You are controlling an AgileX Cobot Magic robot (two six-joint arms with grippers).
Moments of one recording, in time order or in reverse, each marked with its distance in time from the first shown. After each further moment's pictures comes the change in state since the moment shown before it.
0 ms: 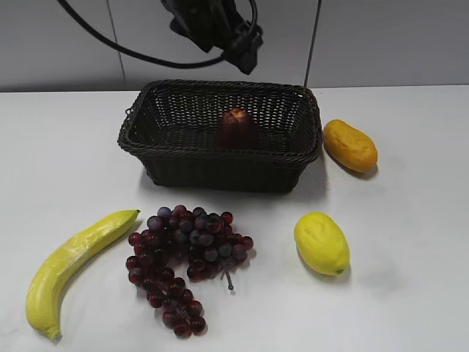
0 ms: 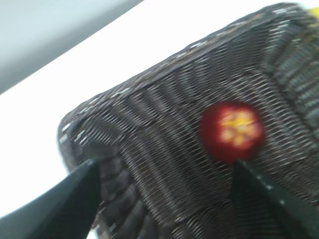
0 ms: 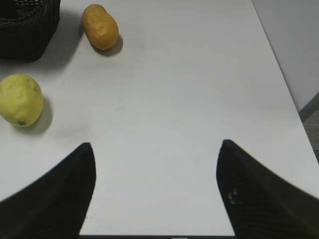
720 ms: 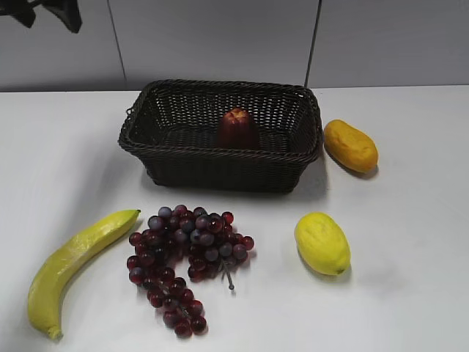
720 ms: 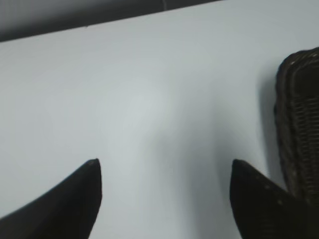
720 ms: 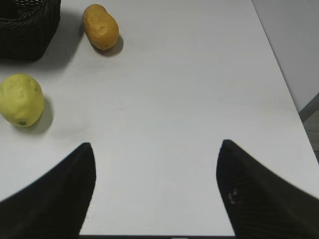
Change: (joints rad) left arm 0.454 -0.095 0.000 -0.024 0.222 -0.080; right arm 0.000 0.000 0.000 0.000 0.000 0.000
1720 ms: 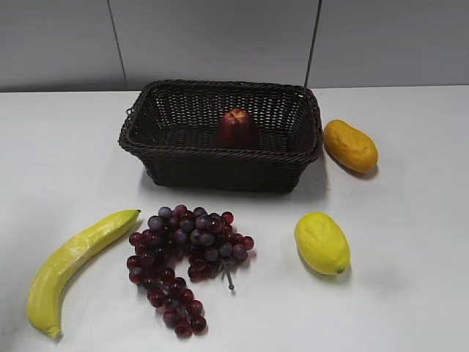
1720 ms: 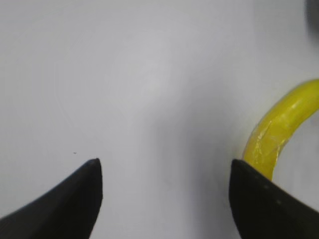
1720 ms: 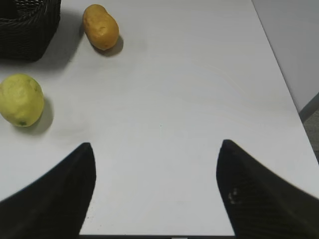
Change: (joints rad) left arm 0.130 -0.698 0.934 0.041 -0.043 0.000; right arm 0.000 0.000 0.000 0.000 0.000 0.000
